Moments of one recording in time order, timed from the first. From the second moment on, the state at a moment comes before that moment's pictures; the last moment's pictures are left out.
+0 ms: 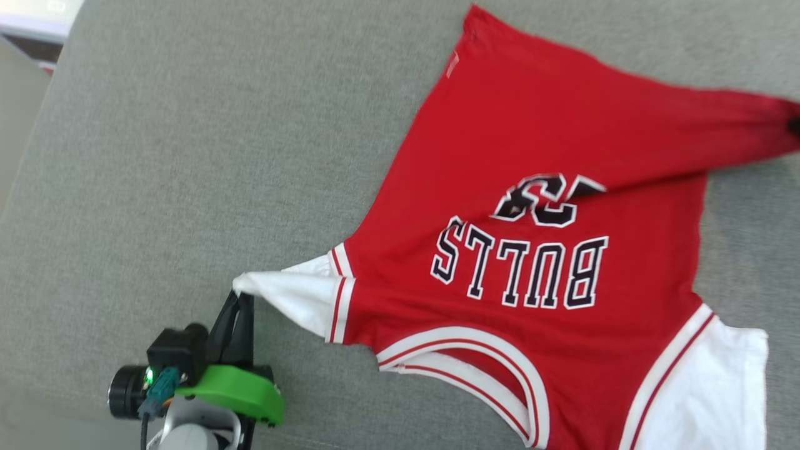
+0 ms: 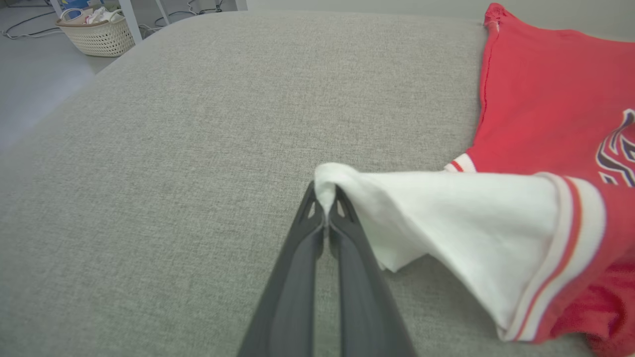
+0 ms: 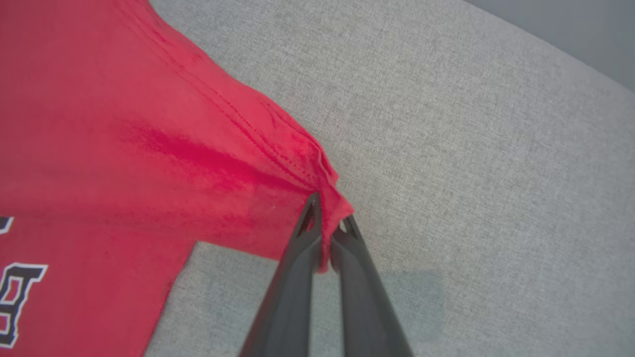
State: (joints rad) left arm -0.06 0.13 -0.08 0.19 -0.21 -0.05 -0.26; right arm -0.91 -0.79 0.55 0.43 0.79 0.13 0.74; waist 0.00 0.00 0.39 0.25
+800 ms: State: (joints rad) left arm 0.09 0.16 -0.02 0.20 -0.21 -0.04 -0.26; right arm 0.08 -0.87 0.36 0.11 0.95 0.13 0.63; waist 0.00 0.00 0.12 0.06
